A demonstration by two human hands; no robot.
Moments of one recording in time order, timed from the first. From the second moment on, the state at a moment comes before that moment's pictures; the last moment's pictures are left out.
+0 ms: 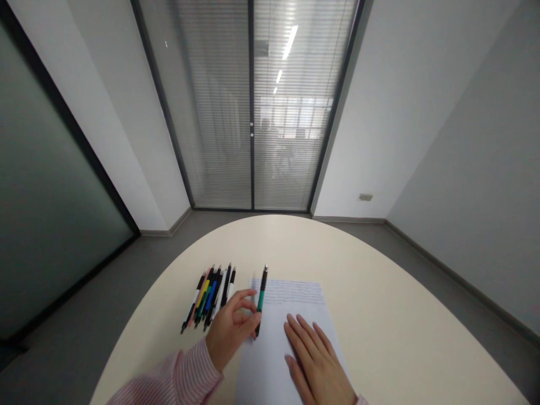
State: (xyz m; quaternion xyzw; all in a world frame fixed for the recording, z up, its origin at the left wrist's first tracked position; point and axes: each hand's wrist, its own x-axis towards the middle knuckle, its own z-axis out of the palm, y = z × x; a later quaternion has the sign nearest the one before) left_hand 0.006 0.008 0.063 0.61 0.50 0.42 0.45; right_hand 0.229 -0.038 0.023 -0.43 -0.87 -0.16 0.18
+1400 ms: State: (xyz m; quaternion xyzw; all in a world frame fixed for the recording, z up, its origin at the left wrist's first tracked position) left_hand 0.014 0.002 0.049 0.58 0.47 0.44 0.50; right_hand 0.233 -0.033 0.051 -0.46 -0.25 0.60 0.60
